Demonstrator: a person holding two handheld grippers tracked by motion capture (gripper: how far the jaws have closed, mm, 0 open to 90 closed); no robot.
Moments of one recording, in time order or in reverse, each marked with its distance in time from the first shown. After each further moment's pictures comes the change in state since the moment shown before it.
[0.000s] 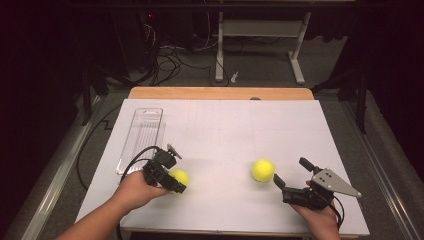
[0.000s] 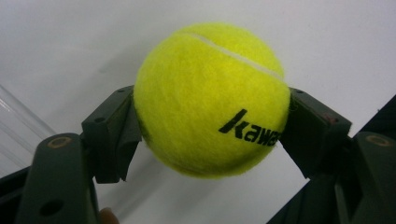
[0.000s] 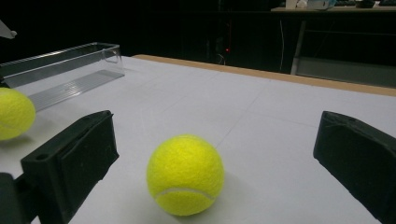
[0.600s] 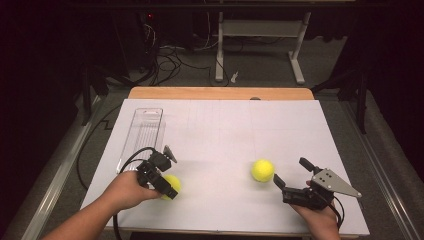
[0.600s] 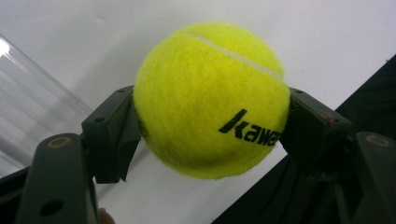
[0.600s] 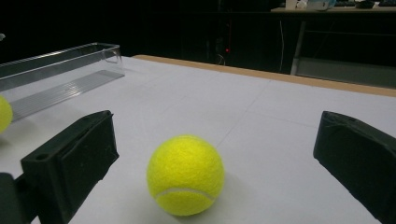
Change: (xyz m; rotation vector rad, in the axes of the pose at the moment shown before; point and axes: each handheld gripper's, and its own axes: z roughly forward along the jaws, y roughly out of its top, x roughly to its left) left arm 0.003 -0.008 -0.010 0.136 -0.005 0.017; right arm 0.000 0.000 0.000 -0.001 -0.002 0.000
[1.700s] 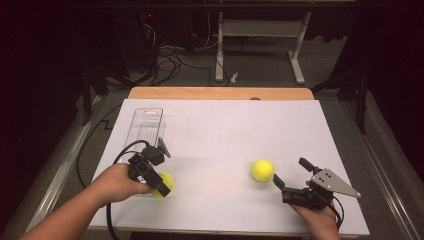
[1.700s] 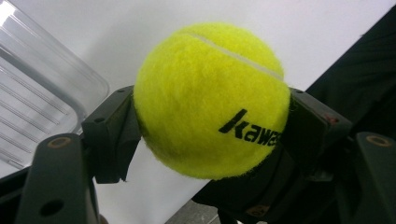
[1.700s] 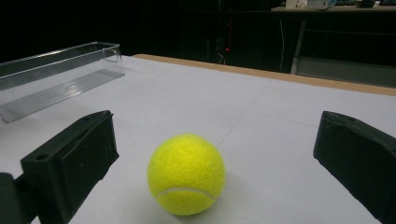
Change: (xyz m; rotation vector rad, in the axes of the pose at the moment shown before) left arm 0.008 -0.001 -0.033 0.046 -0.054 0.012; right arm 0.001 0.000 0.001 0.003 0.000 0.000
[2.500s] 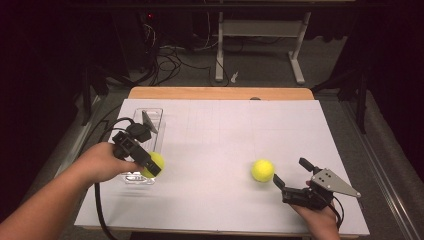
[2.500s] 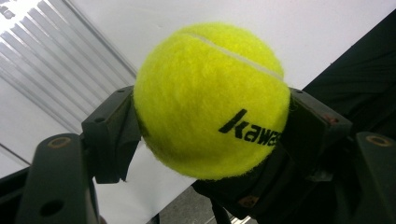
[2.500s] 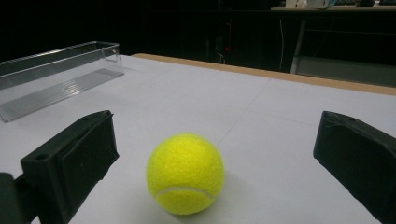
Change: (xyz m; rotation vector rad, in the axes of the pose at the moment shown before) left arm 0.018 -0.001 -0.059 -0.053 0.008 -0.082; right arm -0.001 0.000 0.000 0.001 -0.001 -0.002
